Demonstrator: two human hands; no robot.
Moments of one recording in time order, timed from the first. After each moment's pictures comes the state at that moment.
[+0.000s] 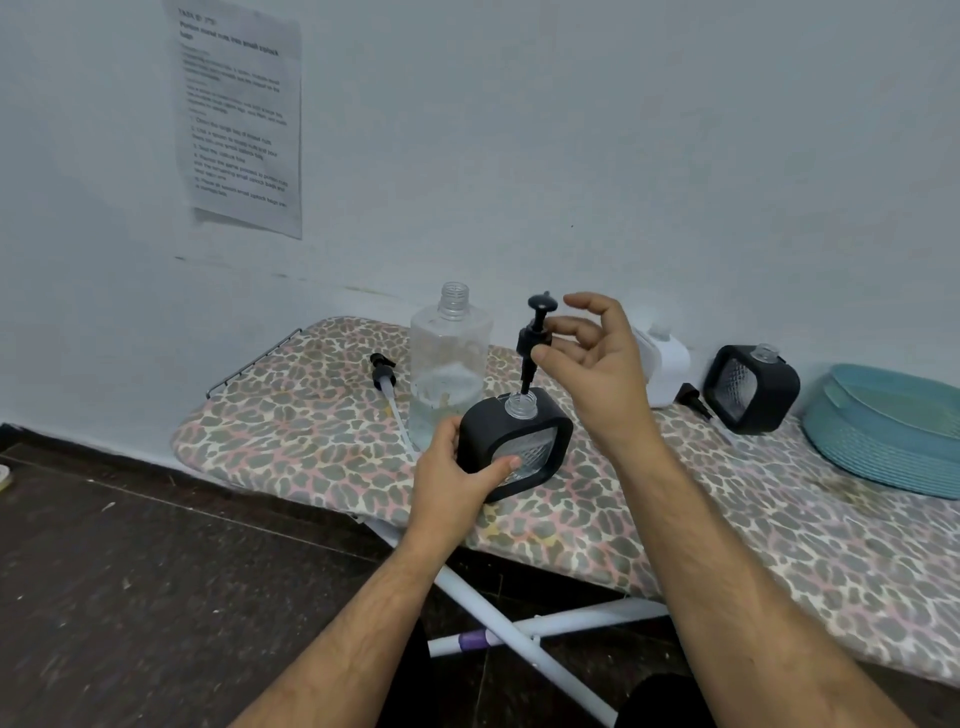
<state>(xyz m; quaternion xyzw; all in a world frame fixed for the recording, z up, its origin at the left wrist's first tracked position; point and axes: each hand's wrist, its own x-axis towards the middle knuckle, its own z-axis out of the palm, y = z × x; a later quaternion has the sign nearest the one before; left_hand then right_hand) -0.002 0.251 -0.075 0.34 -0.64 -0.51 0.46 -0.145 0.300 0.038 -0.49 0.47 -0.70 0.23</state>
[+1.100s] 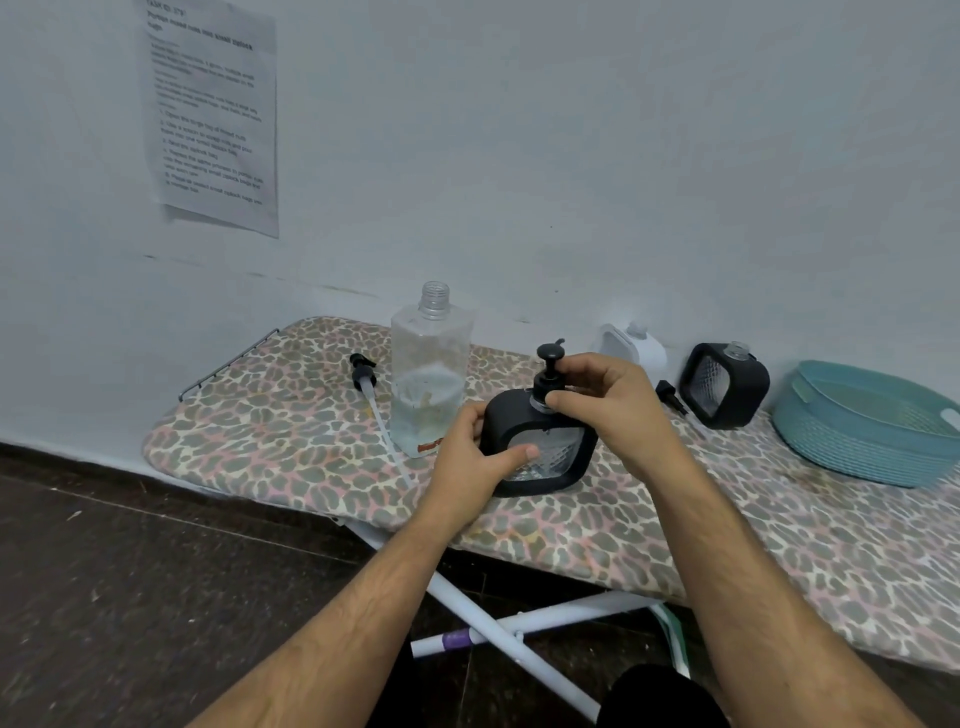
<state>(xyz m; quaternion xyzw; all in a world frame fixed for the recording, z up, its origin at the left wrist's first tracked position) -0.032 0.254 -0.056 0.26 -0.62 -0.61 0.40 -0.182 0.331 0.022 -0.51 0.59 -0.58 0.23</state>
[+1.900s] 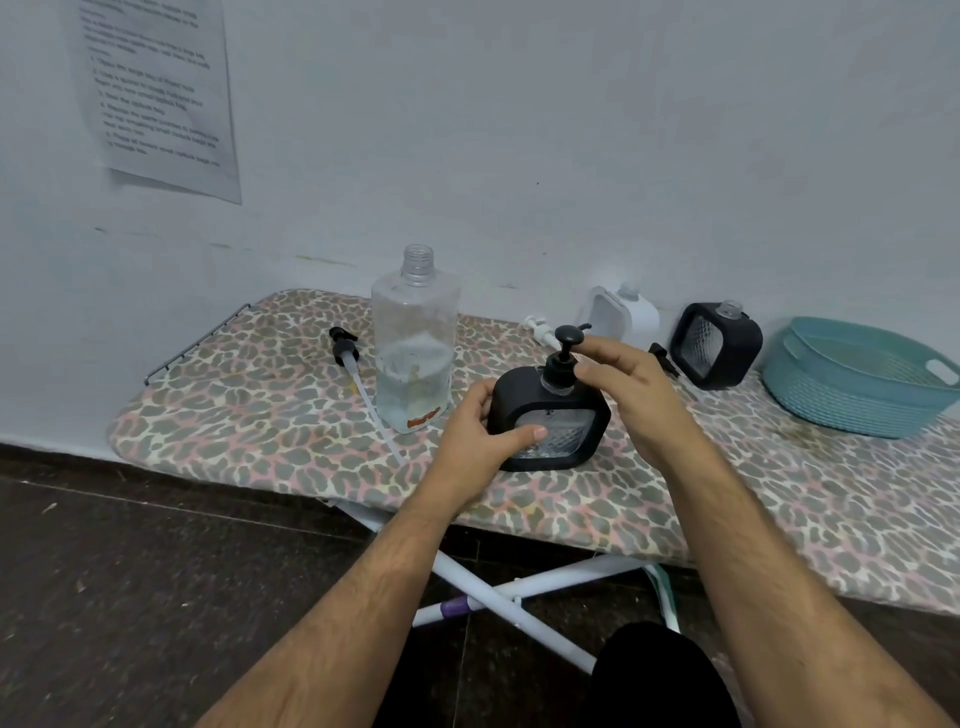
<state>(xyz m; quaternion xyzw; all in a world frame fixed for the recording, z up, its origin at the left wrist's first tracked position) -0.043 0.249 -0.069 0.23 -0.62 -0.66 0.36 -0.188 0.347 0.009 -0.49 0.58 -0.60 0.24</state>
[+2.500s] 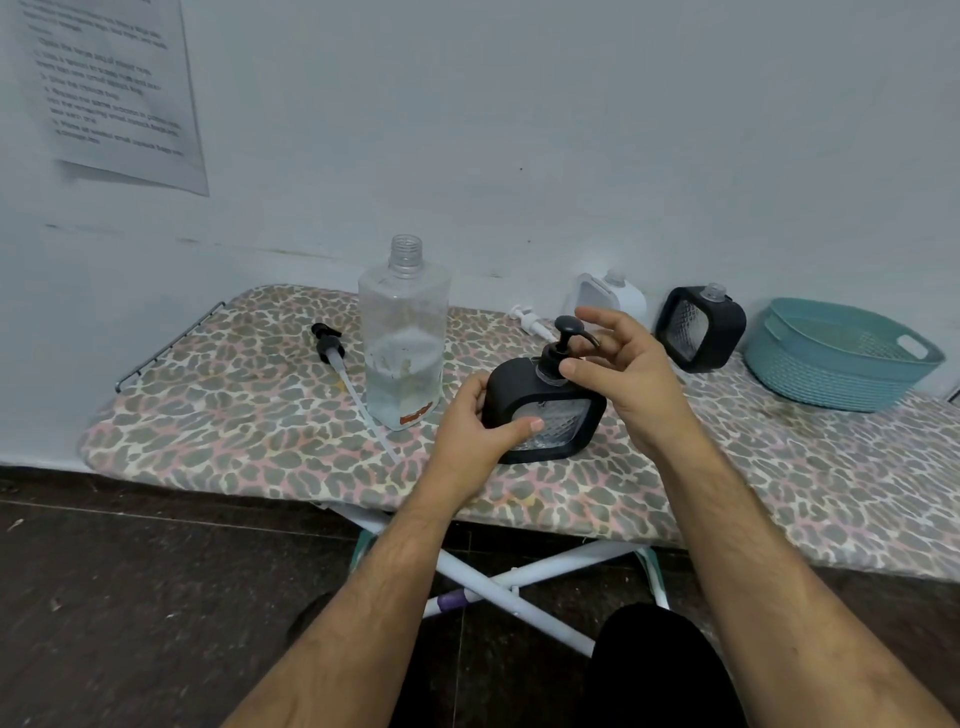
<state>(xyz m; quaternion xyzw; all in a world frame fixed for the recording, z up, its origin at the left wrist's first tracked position) -0.043 0.250 -0.068 0.21 -0.62 -0.66 0.36 -0.192 0.346 -0.002 -0.45 0.61 -0.62 0.20</state>
